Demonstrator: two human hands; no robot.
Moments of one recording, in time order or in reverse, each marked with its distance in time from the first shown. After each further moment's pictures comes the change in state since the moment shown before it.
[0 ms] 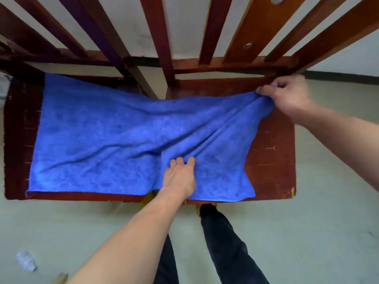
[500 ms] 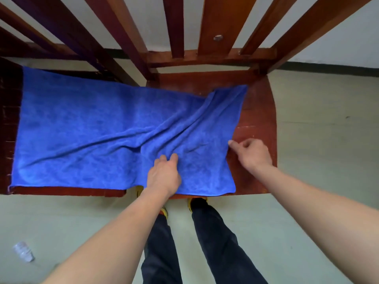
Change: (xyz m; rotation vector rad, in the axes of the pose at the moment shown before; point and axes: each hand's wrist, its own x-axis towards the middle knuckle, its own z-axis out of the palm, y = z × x) left_hand -0.001 0.024 0.012 -0.079 0.029 -0.128; right_hand -0.088 0.098 0.031 -0.286 -0.131 0.419
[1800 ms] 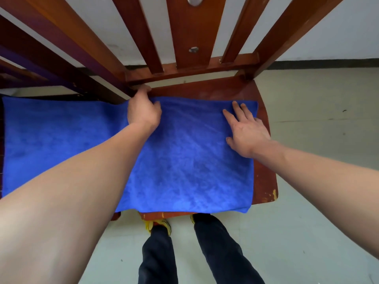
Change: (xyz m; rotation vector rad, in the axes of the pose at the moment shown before) left_hand 0.124 0.041 -0.129 -0.447 0.542 0.003; right_hand 0.052 -0.034 -0.039 -0.700 -0.064 -0.553
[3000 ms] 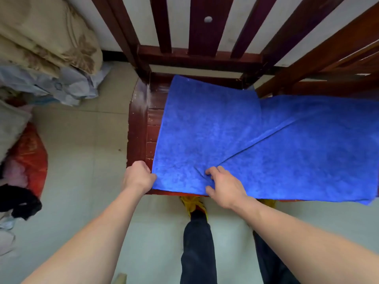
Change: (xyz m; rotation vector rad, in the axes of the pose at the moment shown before) left_hand -0.049 -0.425 -0.244 0.148 -0.287 -0.483; right_hand -0.062 -0.474 0.108 0.345 -0.192 -0.016
